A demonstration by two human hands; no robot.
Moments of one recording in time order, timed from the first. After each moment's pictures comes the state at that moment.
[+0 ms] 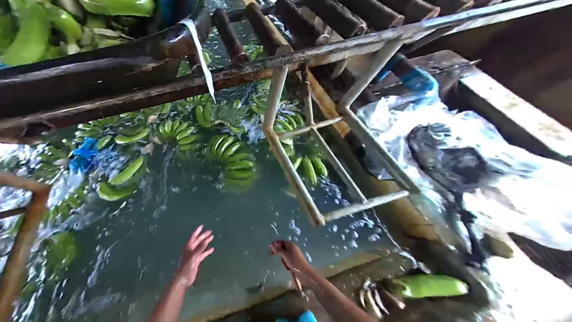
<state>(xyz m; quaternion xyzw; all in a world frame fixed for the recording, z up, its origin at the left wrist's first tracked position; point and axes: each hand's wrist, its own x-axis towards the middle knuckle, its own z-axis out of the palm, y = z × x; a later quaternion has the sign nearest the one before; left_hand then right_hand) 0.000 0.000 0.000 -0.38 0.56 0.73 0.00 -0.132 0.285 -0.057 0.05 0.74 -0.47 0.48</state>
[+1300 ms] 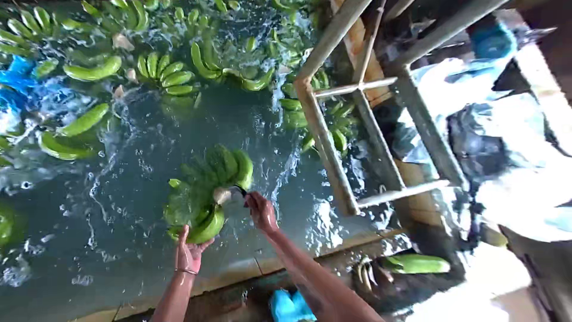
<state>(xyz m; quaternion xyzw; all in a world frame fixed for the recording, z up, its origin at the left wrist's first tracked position) 0.038 0.020 -0.068 -0.58 0.29 0.75 -0.11 -0.136 0.165 -0.073 -0.10 0.84 -0.41 0.33</state>
